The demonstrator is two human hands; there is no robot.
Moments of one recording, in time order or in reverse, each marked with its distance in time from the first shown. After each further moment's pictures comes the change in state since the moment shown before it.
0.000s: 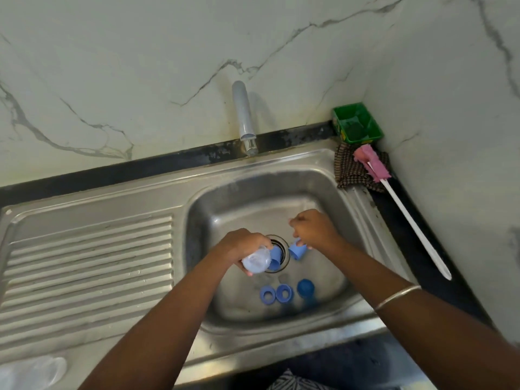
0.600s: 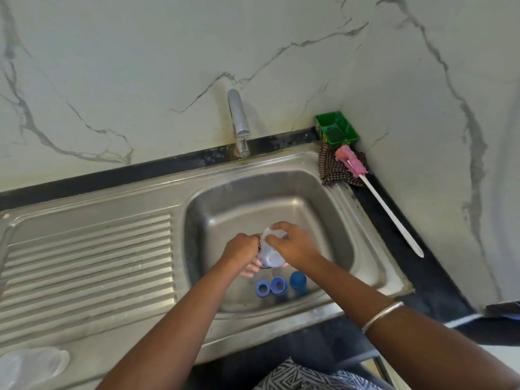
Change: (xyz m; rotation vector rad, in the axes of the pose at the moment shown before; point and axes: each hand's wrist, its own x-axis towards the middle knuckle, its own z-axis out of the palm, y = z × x) left_hand -0.034 -0.023 0.033 -0.238 0.063 0.046; right_hand -0.092 0.002 0.030 0.119 0.069 -0.125
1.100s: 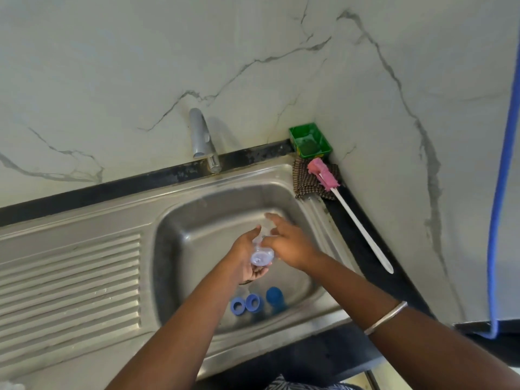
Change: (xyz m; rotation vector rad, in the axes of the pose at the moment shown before) left_hand 0.013 0.059 0.063 -0.598 -0.220 -0.156; right_hand 0.022 0.000 -0.080 0.114 -0.158 -0.086
